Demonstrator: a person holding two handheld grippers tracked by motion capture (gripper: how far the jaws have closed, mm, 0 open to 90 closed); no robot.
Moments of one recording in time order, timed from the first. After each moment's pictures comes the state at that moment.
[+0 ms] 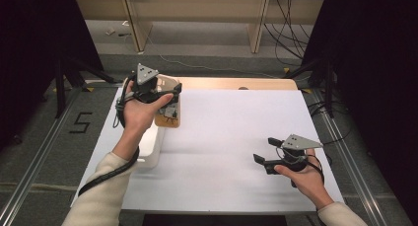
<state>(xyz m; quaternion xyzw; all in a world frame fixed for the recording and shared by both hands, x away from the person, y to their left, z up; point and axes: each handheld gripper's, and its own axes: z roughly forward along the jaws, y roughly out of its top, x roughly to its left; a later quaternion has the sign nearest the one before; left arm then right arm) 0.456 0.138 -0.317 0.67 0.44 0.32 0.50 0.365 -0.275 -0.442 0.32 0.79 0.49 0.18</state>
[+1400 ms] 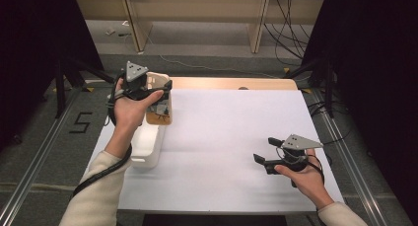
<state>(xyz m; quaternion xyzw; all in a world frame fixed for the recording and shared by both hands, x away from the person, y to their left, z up) 0.460 0.162 -0.315 0.66 0.46 0.33 0.49 0.365 -0.276 -0.441 0.33 0.79 0.49 0.18</state>
